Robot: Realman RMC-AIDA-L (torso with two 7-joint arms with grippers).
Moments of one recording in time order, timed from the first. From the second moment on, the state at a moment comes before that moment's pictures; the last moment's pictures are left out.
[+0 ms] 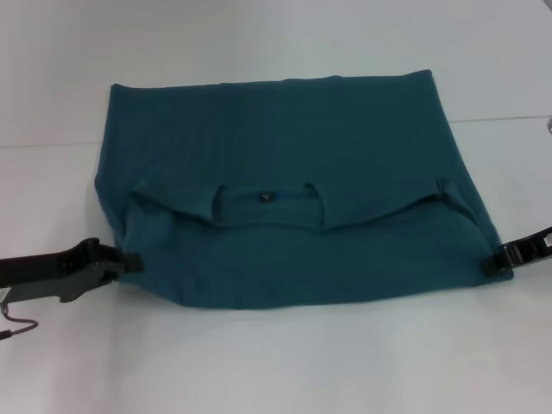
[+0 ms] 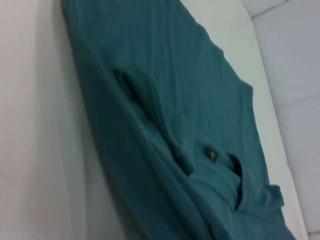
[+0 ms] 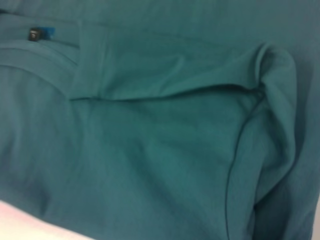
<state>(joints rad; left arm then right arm) -0.61 -1.98 0.61 0.49 2.13 1.32 -2.39 0.70 1.95 -0.75 -0.76 -2.68 -1.34 2.36</state>
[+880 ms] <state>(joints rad) -0.44 -1.96 0.63 0.68 2.41 1.84 -2.38 0.65 1.98 -0.77 -0.98 -2.80 -1.94 2.33</state>
